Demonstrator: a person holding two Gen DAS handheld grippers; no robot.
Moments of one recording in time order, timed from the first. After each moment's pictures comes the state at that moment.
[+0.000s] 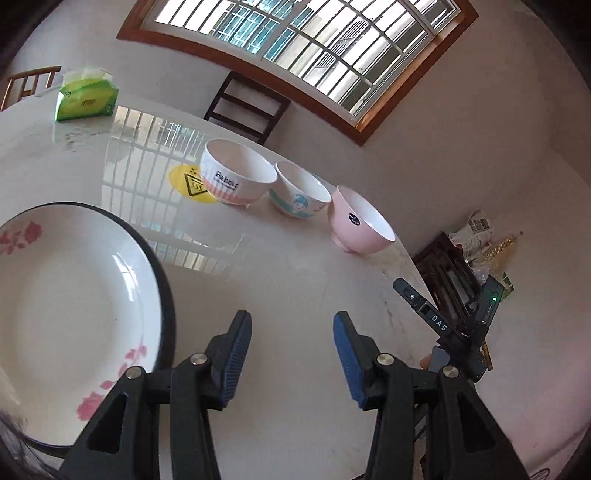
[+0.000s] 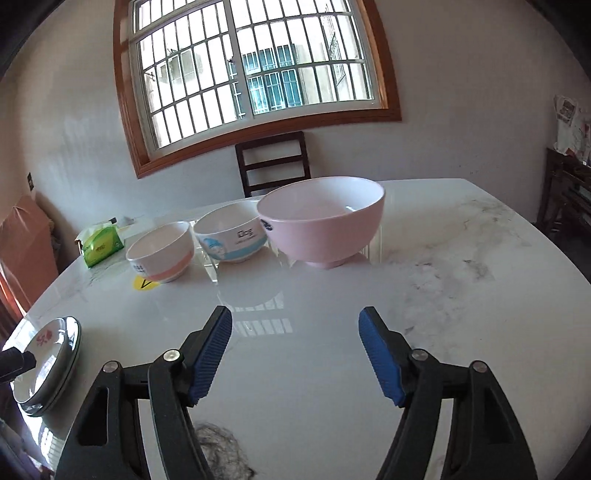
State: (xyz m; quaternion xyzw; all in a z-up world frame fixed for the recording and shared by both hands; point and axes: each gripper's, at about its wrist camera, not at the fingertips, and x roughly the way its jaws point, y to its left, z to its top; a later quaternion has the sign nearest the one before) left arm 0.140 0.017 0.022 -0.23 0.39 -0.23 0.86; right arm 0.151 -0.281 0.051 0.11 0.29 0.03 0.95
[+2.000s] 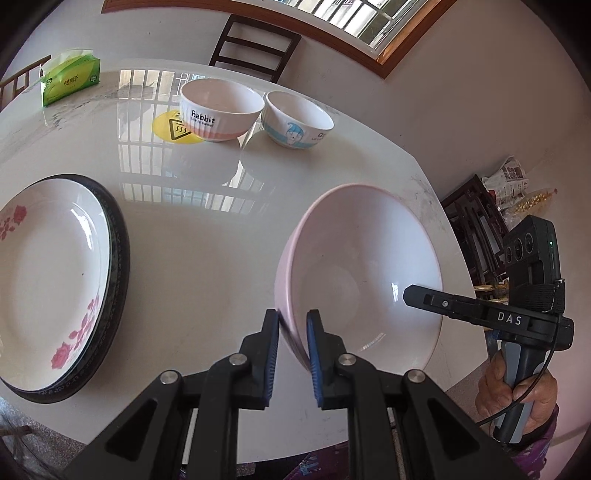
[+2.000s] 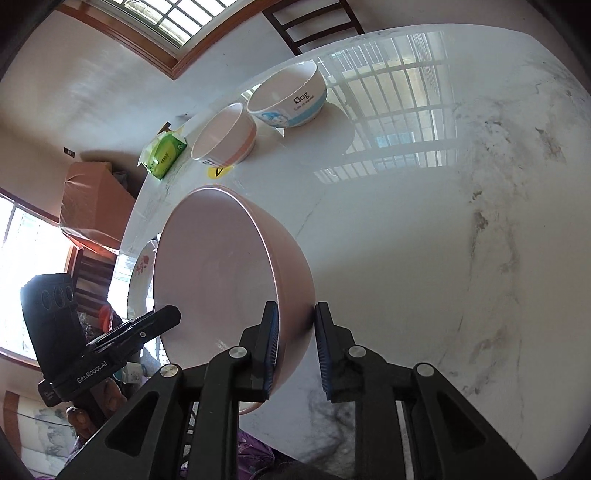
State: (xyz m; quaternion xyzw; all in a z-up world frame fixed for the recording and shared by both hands) left arm 0.136 -0.052 0.032 -0.16 0.51 -0.18 0.83; right arm 0.155 -0.292 0.064 0.20 0.57 0.21 0.77
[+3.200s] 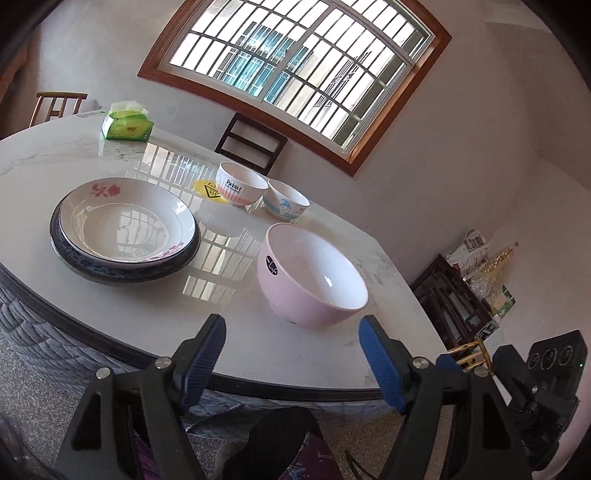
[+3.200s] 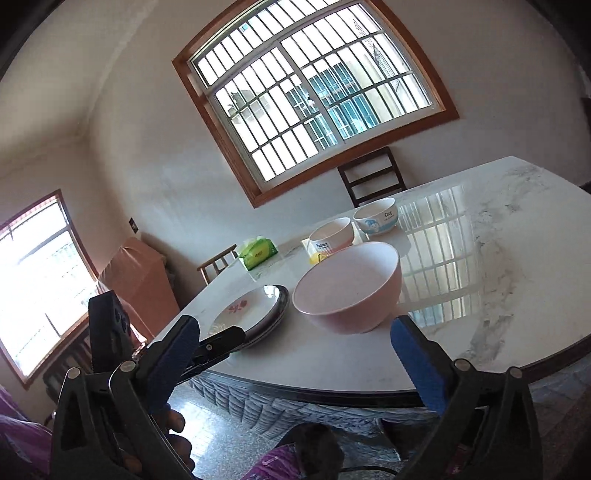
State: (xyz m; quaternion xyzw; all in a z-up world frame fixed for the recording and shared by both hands) left arm -0.047 0.019 0.041 -0.23 0.29 -0.19 0.91; right arm -0.098 -0.236 0.118 0.24 0.22 0.23 0.92
